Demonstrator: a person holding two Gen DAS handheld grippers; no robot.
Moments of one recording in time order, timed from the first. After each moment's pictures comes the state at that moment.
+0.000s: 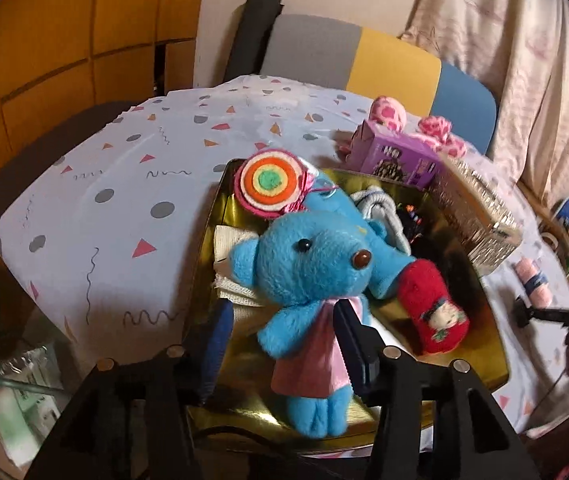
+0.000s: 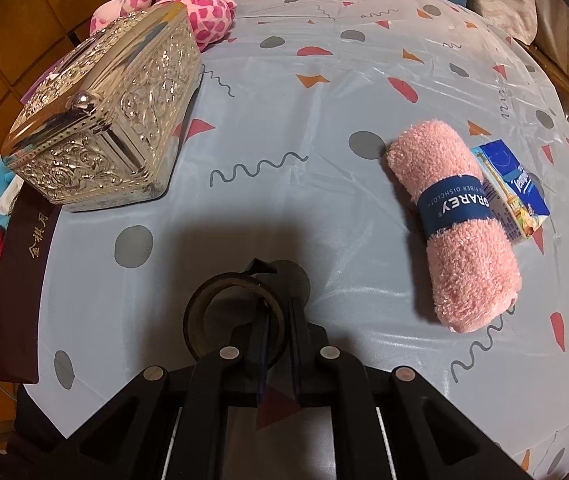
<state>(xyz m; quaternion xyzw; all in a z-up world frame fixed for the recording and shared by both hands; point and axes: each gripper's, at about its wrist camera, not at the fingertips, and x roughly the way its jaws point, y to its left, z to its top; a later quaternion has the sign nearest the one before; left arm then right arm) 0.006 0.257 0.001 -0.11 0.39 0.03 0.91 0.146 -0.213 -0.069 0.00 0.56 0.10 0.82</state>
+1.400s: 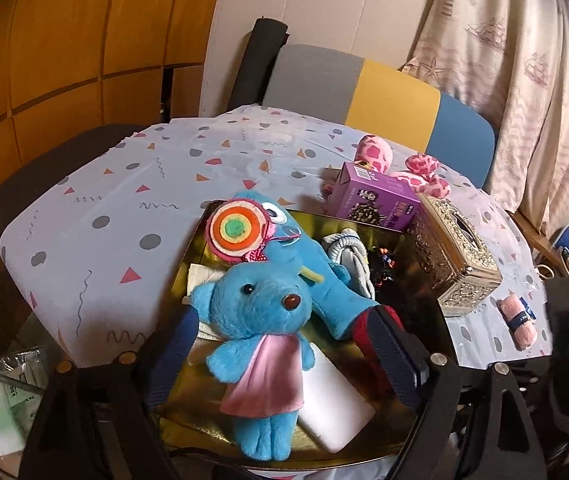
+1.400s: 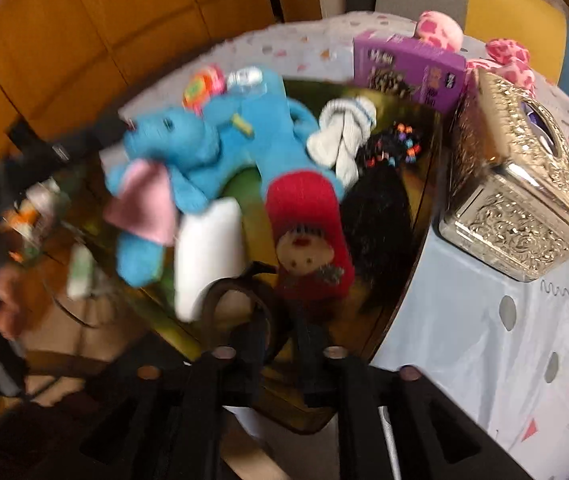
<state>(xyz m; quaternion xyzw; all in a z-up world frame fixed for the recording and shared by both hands) 0.007 0.228 0.035 -0.13 0.35 0.05 0.93 0.059 0.036 -0.022 -0.12 0.51 0.33 0.78</state>
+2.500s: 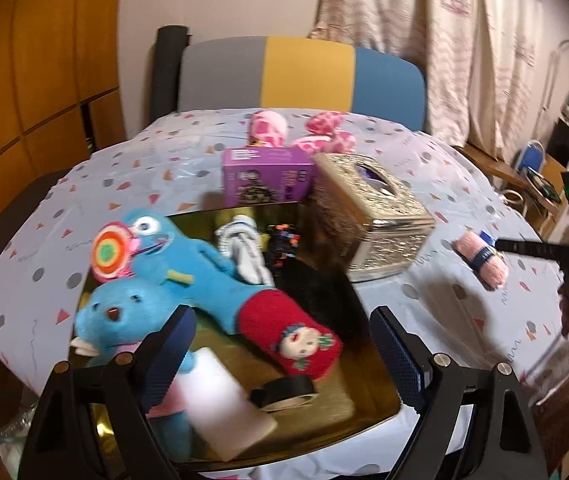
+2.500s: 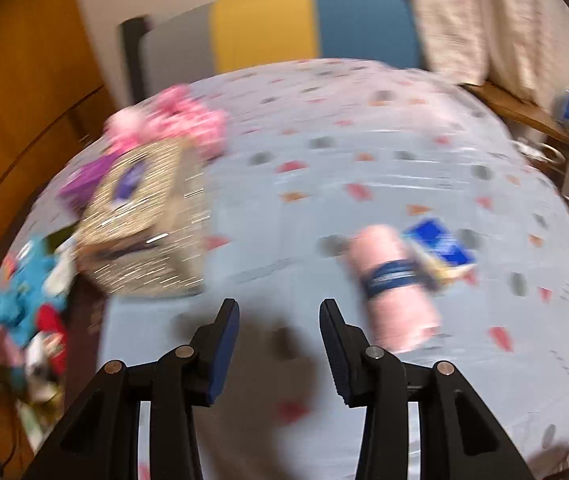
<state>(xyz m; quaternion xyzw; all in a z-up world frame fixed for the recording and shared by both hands) 0.023 0.121 0.046 -0.02 0.36 -0.06 0.93 0.121 -0.226 0.022 0.05 0.44 0.03 0.90</state>
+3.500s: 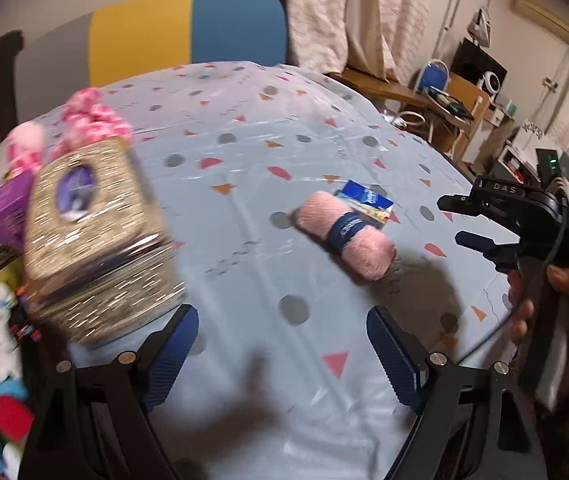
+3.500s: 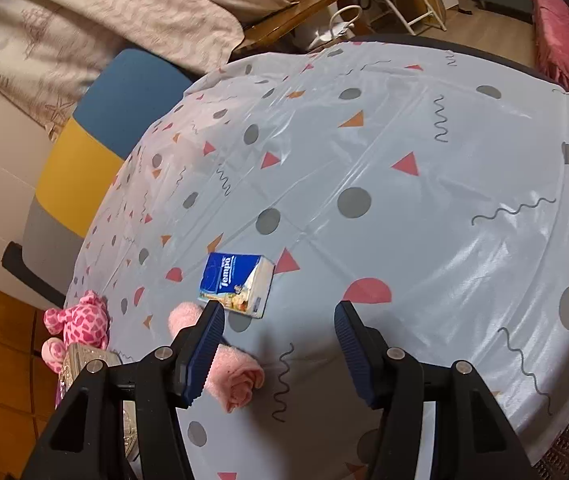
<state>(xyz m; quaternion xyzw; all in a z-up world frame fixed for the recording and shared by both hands) 0.110 -0.107 0.021 0.05 0.44 -0.25 0.86 0.090 -0.411 -0.016 0.41 0.37 -0.16 0.82</state>
